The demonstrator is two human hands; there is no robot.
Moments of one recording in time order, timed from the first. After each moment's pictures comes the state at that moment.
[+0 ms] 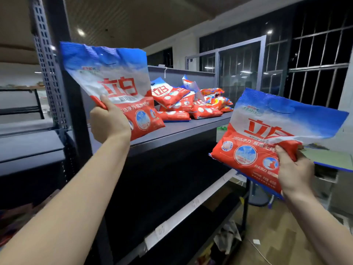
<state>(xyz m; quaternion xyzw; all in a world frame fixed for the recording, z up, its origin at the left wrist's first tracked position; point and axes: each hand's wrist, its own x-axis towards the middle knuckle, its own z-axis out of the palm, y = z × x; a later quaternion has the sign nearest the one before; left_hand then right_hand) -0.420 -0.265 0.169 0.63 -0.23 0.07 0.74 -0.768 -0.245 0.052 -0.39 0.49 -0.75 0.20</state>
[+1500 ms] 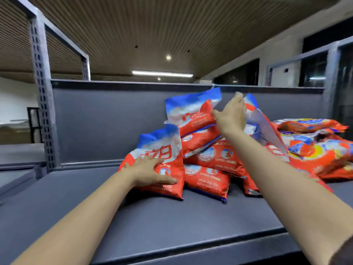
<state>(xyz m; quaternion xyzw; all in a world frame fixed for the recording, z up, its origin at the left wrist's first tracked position) -0.396 -0.609 0.162 0.83 -0.54 -0.01 0.14 -0.573 -0.786 0.262 -0.69 0.41 -0.59 0.10</state>
